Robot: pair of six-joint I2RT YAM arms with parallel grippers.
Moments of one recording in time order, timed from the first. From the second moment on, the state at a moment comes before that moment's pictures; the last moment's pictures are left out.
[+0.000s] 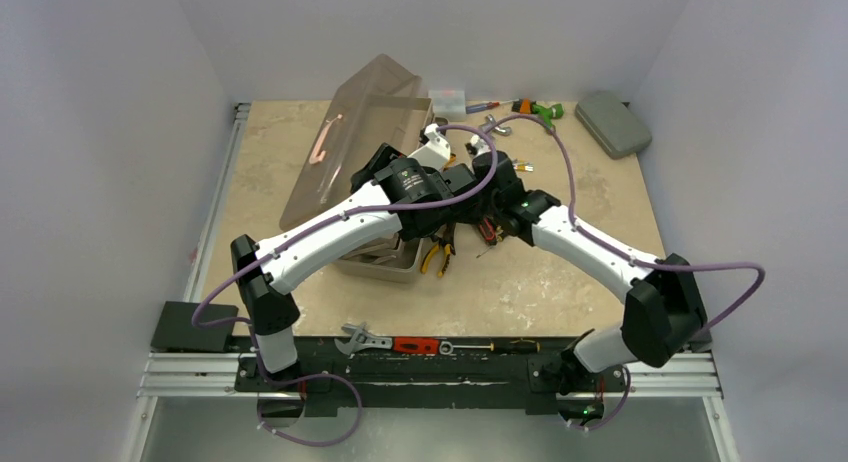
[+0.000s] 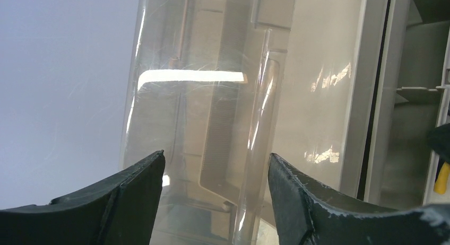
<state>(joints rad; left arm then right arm) -1.05 1.80 1.96 -1.55 -1.14 -0.54 0.61 1.43 1.09 -0.26 -0.14 0.70</state>
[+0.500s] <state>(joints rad) -1.05 1.79 1.92 -1.54 -1.18 -0.54 0.70 1.57 1.09 -0.25 -0.07 0.71</state>
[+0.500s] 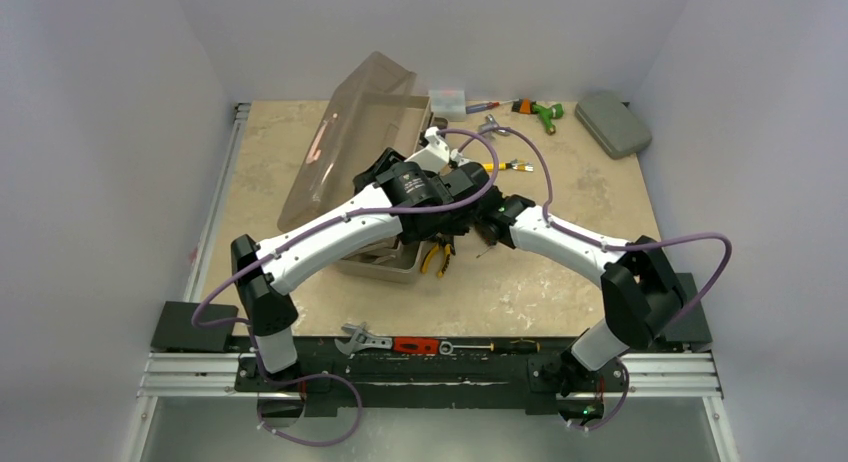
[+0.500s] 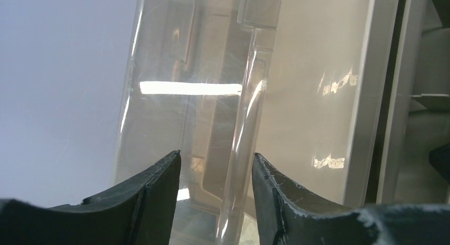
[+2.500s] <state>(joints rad) 0.53 1.53 1.46 -0.87 0.25 -0.25 0.76 1.78 1.41 -0.34 -0.01 0.67</state>
